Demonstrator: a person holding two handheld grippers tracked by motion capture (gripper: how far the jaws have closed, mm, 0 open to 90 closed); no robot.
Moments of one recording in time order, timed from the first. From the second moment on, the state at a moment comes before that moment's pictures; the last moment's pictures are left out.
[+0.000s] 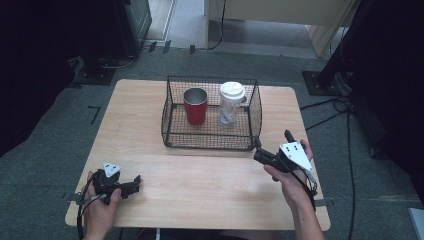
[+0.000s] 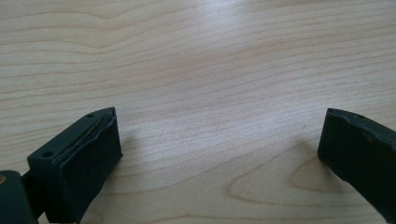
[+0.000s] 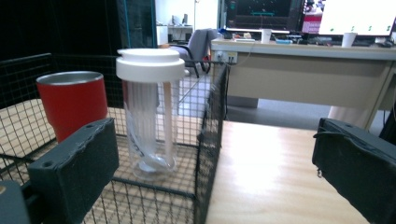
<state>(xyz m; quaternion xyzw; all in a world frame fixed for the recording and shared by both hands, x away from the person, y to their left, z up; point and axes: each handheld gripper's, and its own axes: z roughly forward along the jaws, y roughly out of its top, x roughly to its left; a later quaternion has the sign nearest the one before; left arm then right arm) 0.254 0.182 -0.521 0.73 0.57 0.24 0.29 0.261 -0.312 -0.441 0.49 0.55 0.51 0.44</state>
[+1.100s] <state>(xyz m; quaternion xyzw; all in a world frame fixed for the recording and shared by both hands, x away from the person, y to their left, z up) 0.254 0.182 -0.521 0.73 0.57 0.24 0.29 0.212 -0.398 -0.517 0.58 0.57 0.41 0.41</state>
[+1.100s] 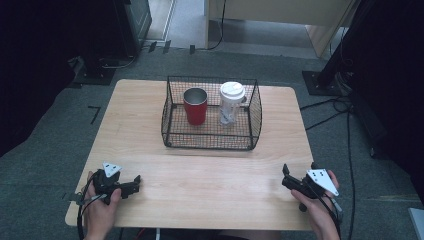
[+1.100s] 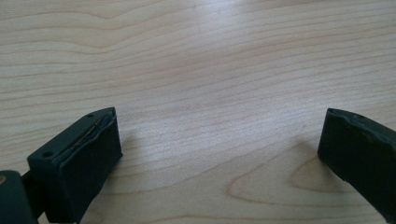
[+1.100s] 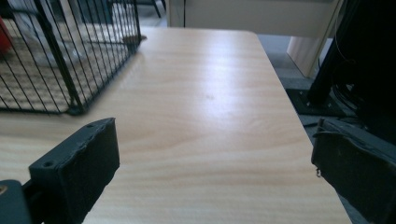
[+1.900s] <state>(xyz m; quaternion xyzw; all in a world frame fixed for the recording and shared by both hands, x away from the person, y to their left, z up) 0.254 0.182 -0.521 0.73 0.57 0.24 0.29 0.199 -0.426 -0.524 0.63 0.63 0.33 0.33</state>
